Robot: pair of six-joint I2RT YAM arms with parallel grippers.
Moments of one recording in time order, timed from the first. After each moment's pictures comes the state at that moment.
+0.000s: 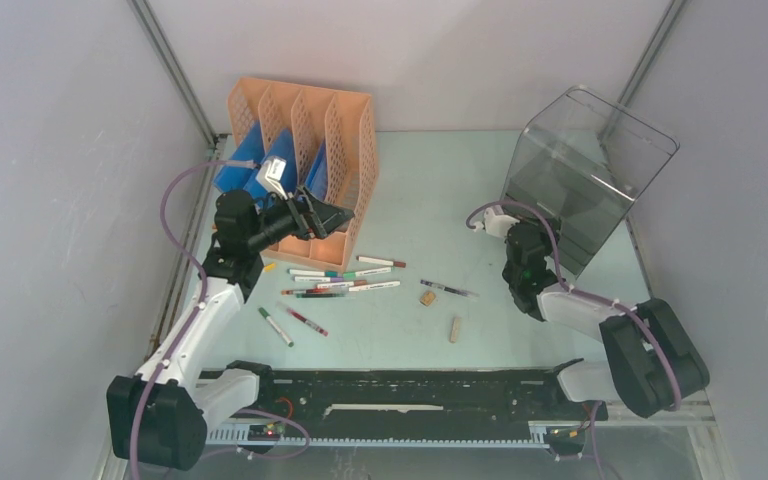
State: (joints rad) left arm -0.15 1.03 0.75 0.11 0.67 -0.60; right arm 0.39 1.34 0.46 0.65 0.82 -1.28
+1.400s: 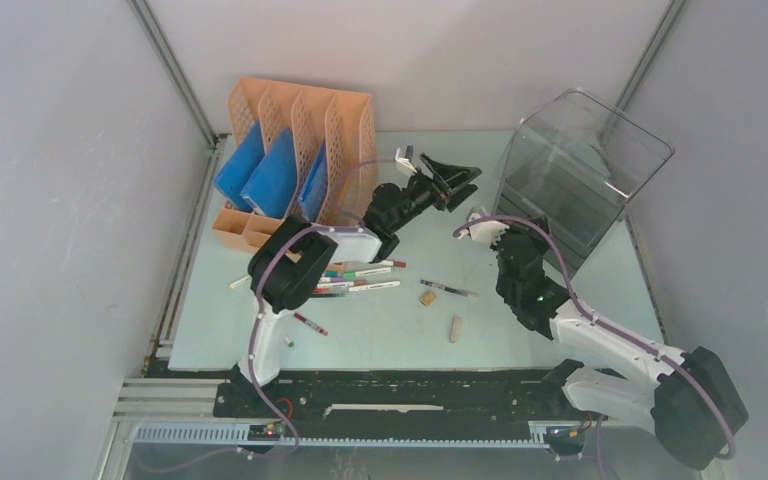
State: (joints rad) left arm -0.70 2.12 1.26 1.14 0.28 -1.42; right arm 0.64 1.05 0.52 0.31 0.91 -1.17
